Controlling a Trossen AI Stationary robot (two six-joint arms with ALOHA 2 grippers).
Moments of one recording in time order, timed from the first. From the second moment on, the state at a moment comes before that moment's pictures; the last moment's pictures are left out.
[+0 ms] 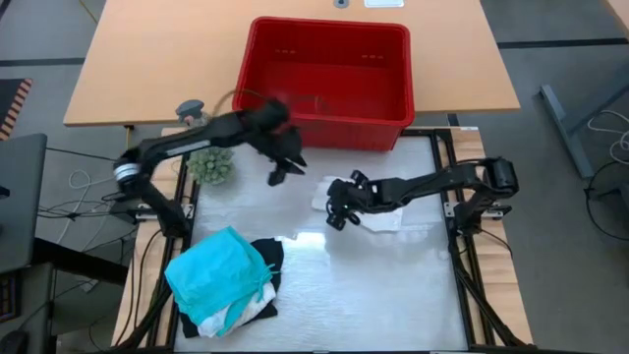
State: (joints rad) left arm 0.50 1.56 1.42 -0.67 0.50 0.44; right arm -0.01 1.68 1.08 -0.30 0.38 0.32
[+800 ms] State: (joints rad) left arm 0.52 1.30 1.42 -0.93 0.39 0.45; right arm -0.04 2.17 1.56 -0.66 0.38 0.23
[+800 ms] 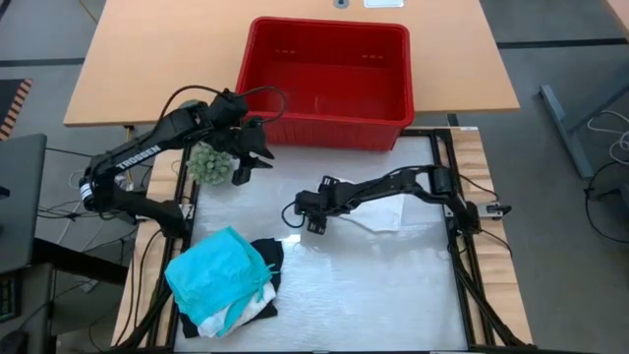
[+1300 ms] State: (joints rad) left arm 0.52 1.30 1.37 -0.95 0.38 0.43; right arm -0.04 2.23 1.71 -0.80 0.35 0.44
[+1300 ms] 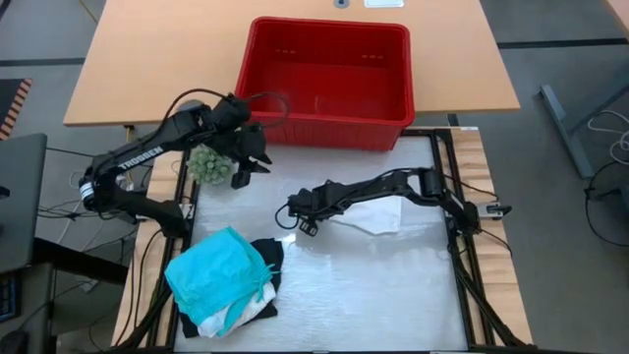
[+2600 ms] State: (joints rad) left arm 0.51 1.29 1.21 -0.60 0.69 0.49; right arm 0.35 2.21 1.84 -0.88 0.53 1.08
